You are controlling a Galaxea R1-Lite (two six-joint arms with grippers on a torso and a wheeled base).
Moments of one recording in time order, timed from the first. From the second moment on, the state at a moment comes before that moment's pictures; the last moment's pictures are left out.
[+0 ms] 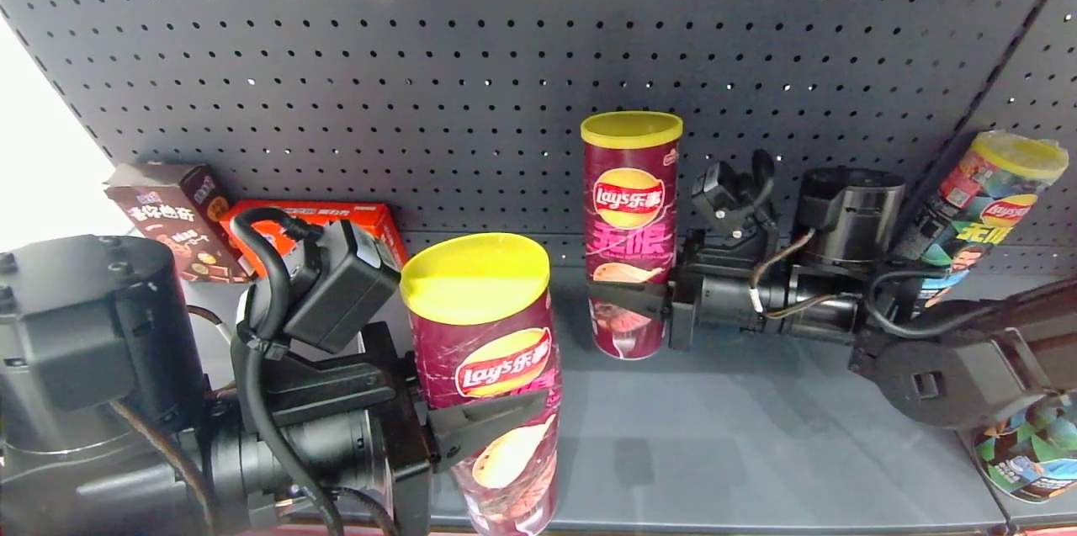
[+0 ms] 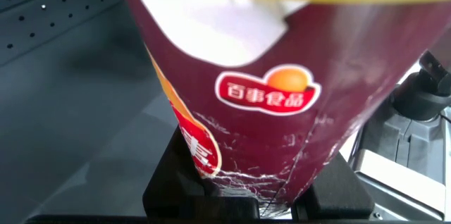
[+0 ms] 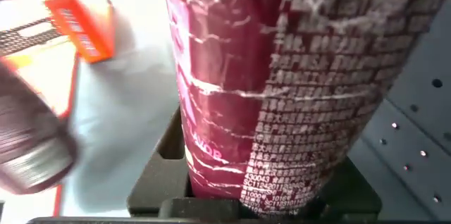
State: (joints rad) left arm -0.70 1.40 -0.57 -0.64 -0.35 -0.02; right arm 0.55 1.84 -0.95 -0.83 0.66 -0.18
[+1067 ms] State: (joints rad) left arm -0.70 1.40 -0.58 -0.64 -0.34 -0.01; right arm 0.65 1.86 -0.44 -1.39 0.58 -0.19
